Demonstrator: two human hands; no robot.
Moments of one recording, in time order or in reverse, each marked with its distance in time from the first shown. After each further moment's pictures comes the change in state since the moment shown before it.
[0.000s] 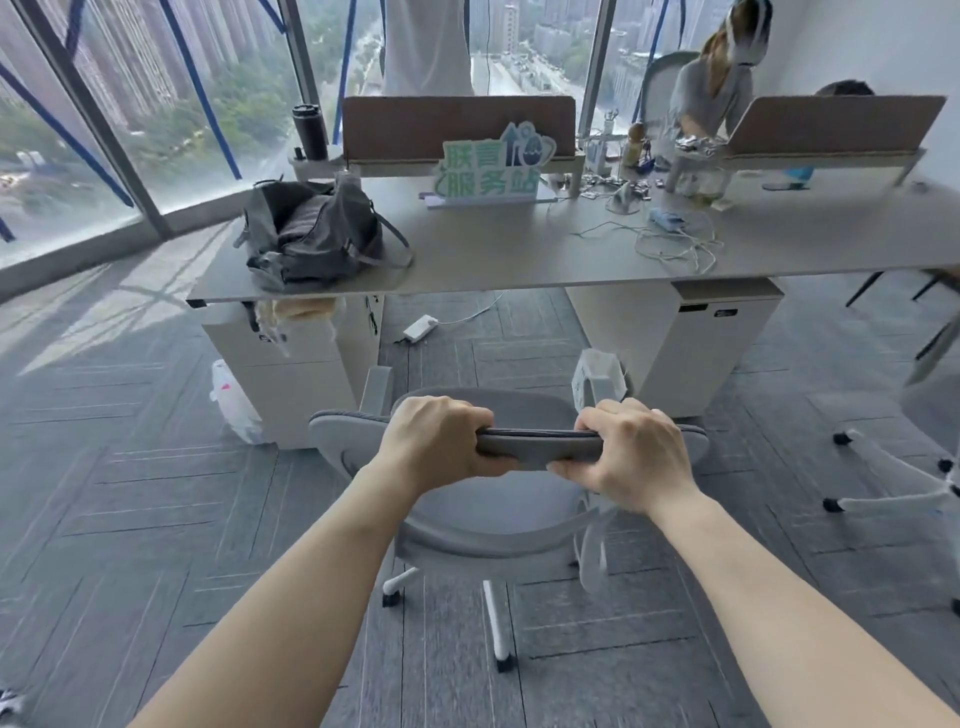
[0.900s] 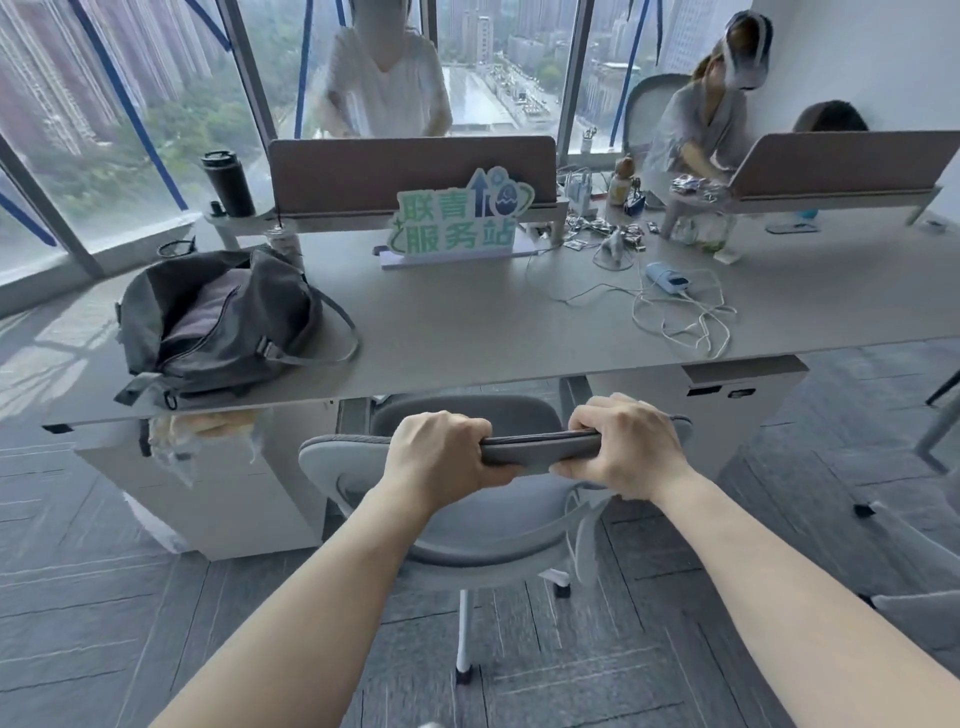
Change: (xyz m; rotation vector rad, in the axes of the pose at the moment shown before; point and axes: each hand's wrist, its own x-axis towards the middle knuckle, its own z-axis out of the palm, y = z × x) left_hand 0.322 -0.084 0.068 -0.051 0.032 -0.085; right_hand 0.314 0.155 0.069 0.032 -0.099 -0.012
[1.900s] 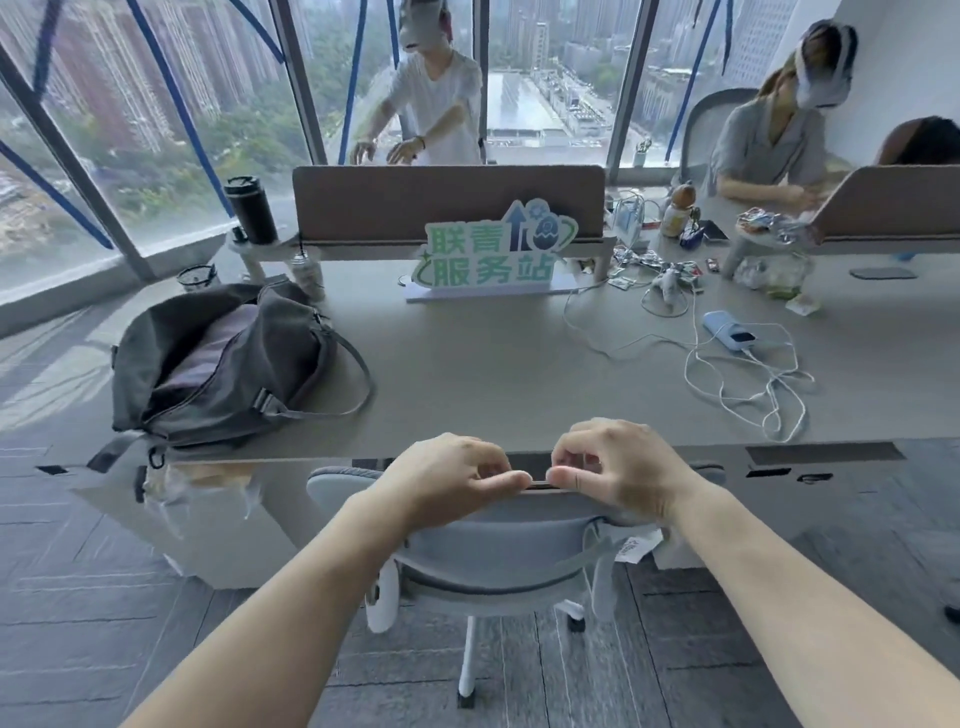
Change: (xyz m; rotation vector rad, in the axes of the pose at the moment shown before) left_hand 0.126 -0.049 -0.002 -0.353 -0.334 -0.080; right_hand 0.158 0.037 -0.001 0.177 -0.298 -0.239
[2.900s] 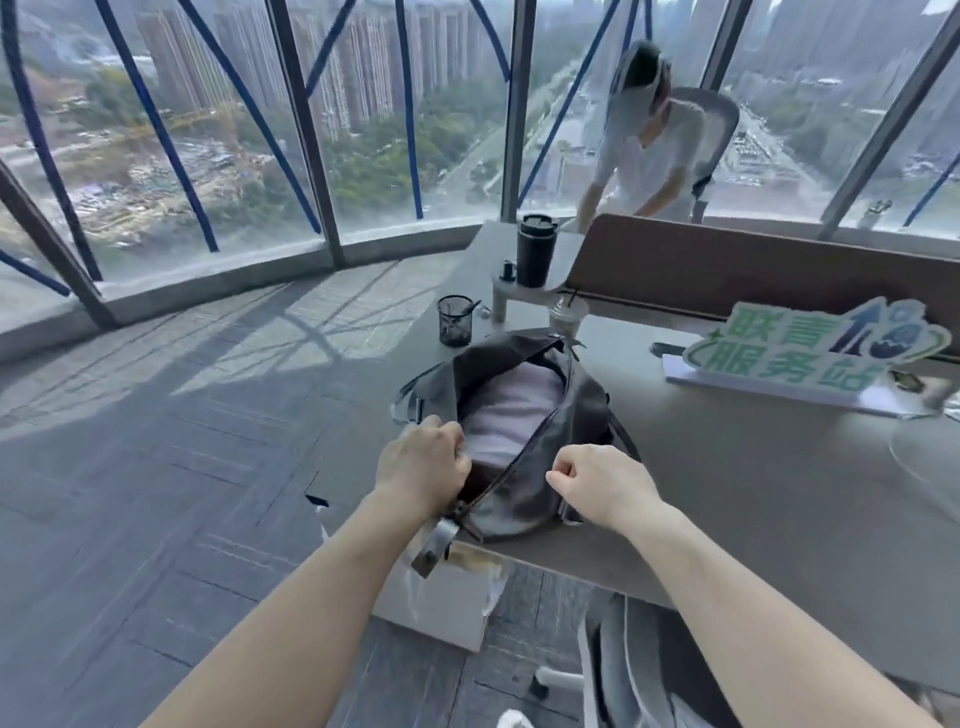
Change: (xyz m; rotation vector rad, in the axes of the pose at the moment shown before) left_hand -0.052 -0.474 -0.153 0.079 0.282 -0.567; right_hand 0.417 -0.300 0.163 -0.039 -0.158 0.156
